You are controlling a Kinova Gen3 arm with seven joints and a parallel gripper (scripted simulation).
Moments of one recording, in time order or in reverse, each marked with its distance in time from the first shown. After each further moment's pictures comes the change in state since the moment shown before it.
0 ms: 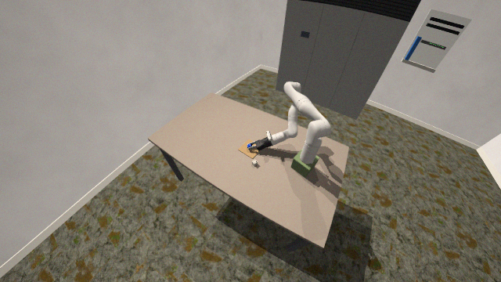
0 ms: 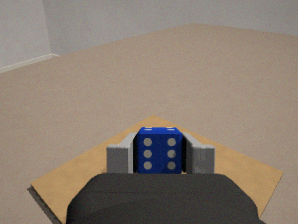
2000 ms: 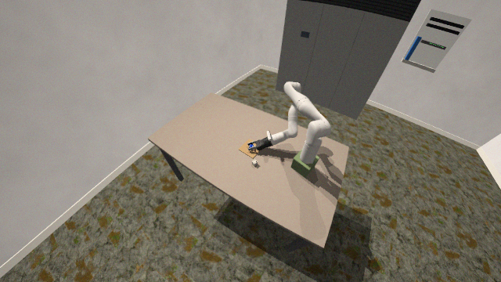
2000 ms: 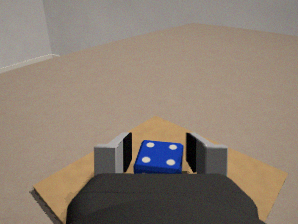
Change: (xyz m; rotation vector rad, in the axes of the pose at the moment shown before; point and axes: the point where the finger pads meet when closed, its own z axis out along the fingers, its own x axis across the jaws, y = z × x) arm 0.000 0.000 0.000 0.000 0.000 0.000
